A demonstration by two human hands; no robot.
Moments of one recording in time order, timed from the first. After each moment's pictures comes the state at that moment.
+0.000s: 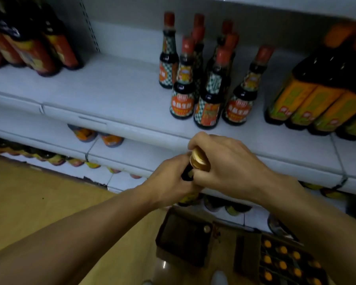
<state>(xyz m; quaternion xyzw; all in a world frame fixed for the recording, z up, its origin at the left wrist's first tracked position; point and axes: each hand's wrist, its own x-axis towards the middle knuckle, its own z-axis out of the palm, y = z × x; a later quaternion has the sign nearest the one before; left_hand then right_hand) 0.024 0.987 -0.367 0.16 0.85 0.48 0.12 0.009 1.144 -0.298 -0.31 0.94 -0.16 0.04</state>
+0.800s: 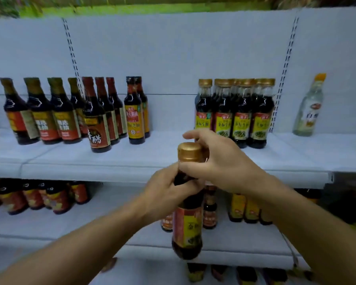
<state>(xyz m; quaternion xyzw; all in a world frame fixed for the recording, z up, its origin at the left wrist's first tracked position) 0.027 0.977 -0.063 0.31 0.78 0.54 -0.01 0.045 1.140 -0.007 -0.23 0.89 -0.35 -0.17</state>
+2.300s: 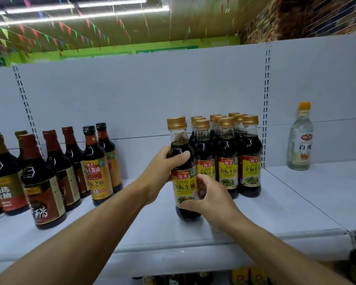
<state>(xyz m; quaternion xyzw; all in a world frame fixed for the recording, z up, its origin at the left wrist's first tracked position) -0.161 1.067 0.032 0.27 0.72 0.64 0.03 -0.123 1.214 -0.039 -0.07 0.84 -0.51 -0.16</state>
